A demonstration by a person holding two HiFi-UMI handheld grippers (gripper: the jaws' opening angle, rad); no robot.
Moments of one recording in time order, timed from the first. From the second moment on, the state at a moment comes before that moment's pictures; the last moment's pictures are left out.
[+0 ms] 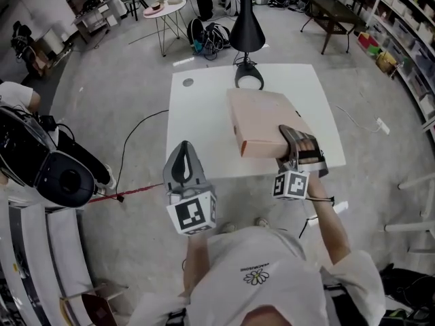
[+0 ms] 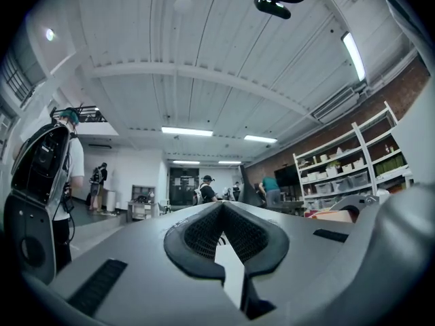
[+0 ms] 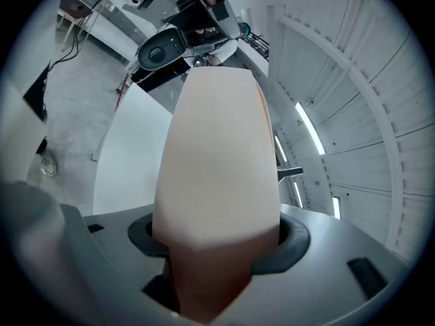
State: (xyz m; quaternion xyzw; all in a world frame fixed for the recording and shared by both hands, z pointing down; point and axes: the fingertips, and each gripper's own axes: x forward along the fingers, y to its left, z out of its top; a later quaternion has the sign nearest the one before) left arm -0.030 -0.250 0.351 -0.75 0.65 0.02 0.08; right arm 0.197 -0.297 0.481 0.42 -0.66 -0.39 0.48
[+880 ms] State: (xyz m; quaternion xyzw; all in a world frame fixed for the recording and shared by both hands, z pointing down) left arm -0.048 -0.244 0.357 -0.74 0.67 0.01 0.07; right arm 0.179 -0.333 0.553 0.38 -0.63 -0.42 0.54
